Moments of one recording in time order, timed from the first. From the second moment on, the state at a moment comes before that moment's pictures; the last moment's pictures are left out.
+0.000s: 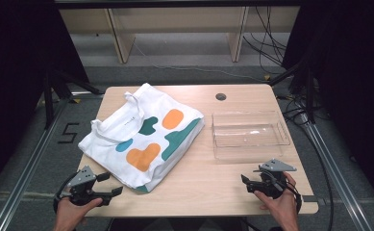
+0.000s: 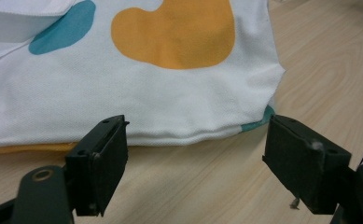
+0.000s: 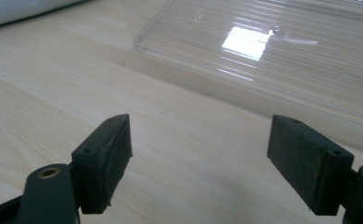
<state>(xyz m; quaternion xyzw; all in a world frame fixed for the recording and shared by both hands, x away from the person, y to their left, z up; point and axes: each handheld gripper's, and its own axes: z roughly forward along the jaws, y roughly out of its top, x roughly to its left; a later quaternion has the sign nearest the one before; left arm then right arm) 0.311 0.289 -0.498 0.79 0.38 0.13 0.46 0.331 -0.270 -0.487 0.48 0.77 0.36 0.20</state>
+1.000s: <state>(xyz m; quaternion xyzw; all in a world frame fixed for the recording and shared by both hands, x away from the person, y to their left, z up) 0.314 0.265 -0.501 0.81 0.34 0.11 0.46 0.332 -0.272 -0.490 0.46 0.78 0.36 0.21</state>
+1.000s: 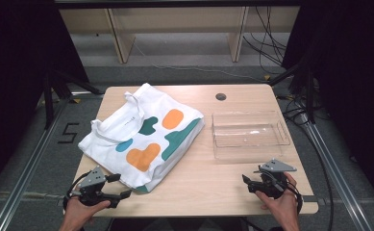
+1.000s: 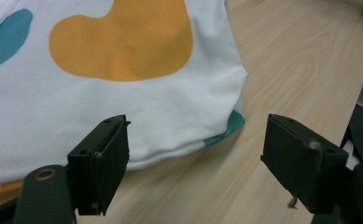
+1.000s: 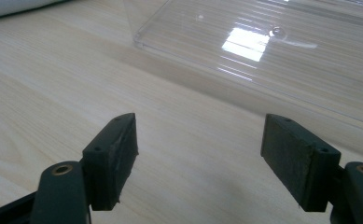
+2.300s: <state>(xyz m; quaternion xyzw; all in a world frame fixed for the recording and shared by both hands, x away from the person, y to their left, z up) 0.349 0.142 -0.501 0.88 0.24 0.11 0.39 0.334 -0.262 -0.493 0.44 0.80 0.36 0.19</state>
